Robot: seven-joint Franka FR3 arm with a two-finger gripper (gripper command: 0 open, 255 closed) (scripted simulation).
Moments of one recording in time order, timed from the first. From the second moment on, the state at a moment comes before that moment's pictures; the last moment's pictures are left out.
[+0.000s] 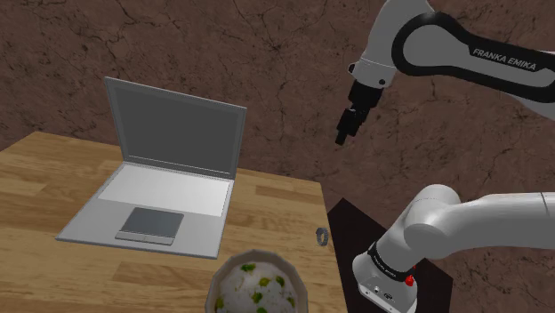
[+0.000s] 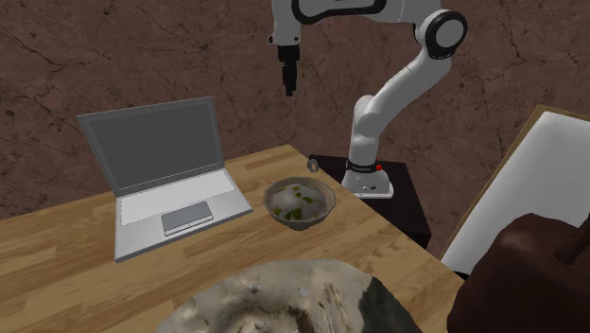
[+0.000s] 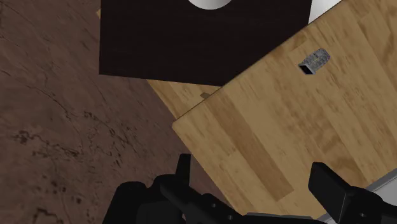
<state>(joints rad) 0.00 -0.77 0.04 -2.39 0.07 1.55 -0.01</state>
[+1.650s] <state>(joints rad) 0.38 -0.94 0.29 -2.98 0.39 1.99 -0.11</state>
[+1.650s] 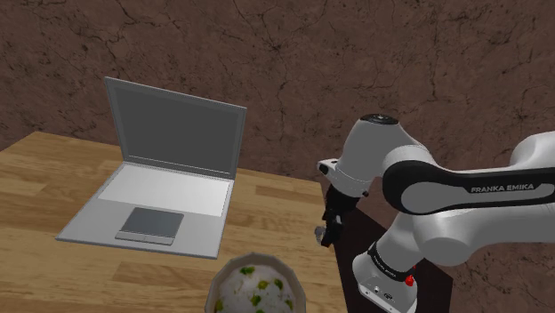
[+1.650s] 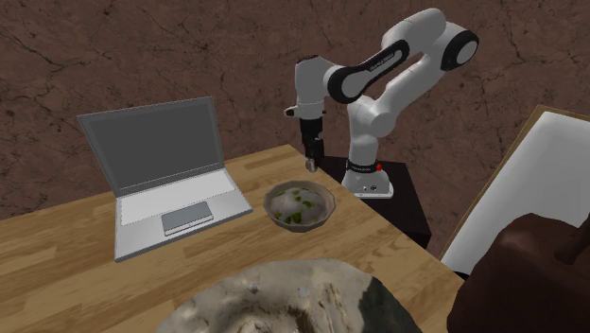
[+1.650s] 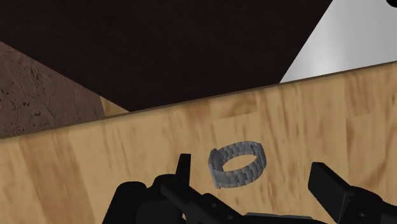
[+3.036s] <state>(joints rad) 0.40 -0.90 0.32 -3.02 0.42 2.07 -0.11</state>
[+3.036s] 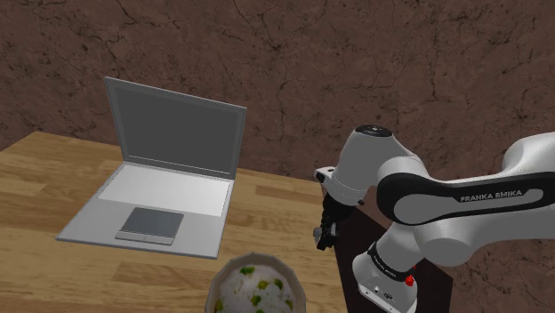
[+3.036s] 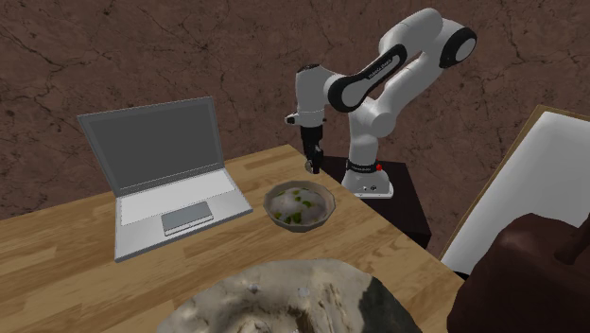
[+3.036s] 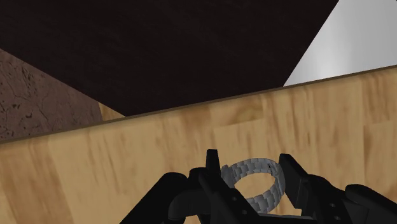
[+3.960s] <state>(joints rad) 0.37 -0.99 0.27 -2.89 0.35 1.85 -0.09</state>
